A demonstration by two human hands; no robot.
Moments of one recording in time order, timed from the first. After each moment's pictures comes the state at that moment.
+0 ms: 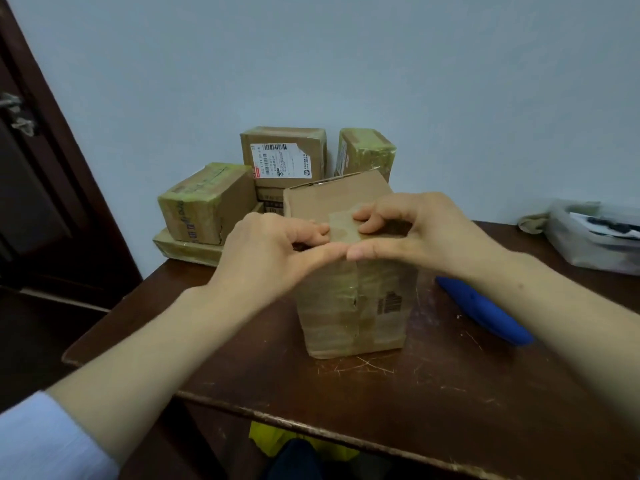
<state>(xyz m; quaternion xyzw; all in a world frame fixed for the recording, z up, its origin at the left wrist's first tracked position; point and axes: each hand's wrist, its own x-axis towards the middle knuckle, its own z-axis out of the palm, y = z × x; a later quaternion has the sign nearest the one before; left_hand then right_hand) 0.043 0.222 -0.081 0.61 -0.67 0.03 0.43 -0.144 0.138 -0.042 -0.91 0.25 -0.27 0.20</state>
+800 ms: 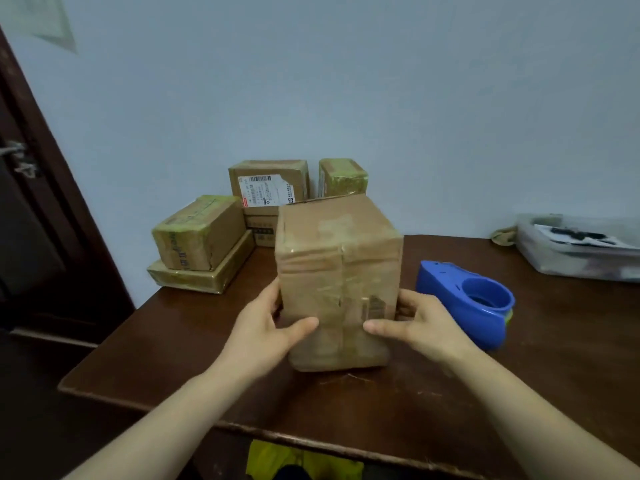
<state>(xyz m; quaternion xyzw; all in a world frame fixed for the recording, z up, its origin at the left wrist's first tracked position) 0.016 0.241 -0.141 0.60 -0.54 -0.27 0.52 -0.195 0.147 -0.137 -0.72 0.39 -0.31 0.48</state>
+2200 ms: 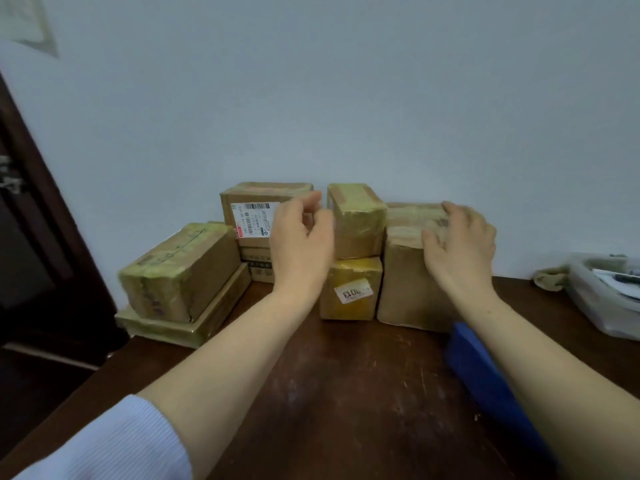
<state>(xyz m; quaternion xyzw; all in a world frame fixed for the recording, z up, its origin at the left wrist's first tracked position) 0.017 0.074 -0.045 0.62 -0.43 -0.06 0.66 -0.143 -0.011 -0.067 -0.72 0.54 -0.43 0.06</state>
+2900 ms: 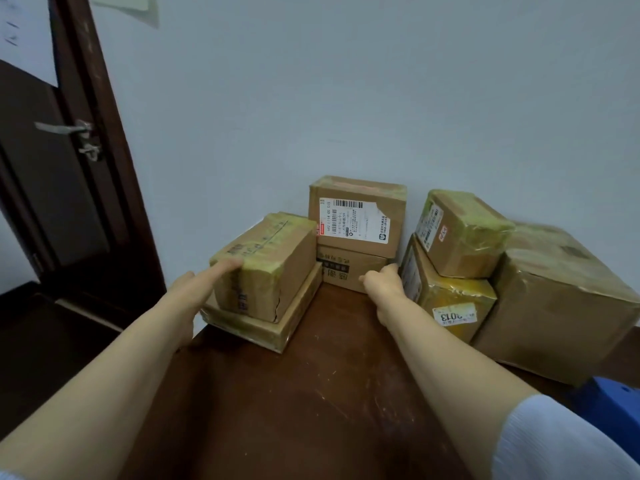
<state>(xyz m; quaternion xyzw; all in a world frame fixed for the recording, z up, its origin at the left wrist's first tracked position) 0.273 0.156 -0.121 0.73 -0.12 -0.33 0.58 0.090 -0.028 -0.142 -0.58 0.55 -0.30 0.52</state>
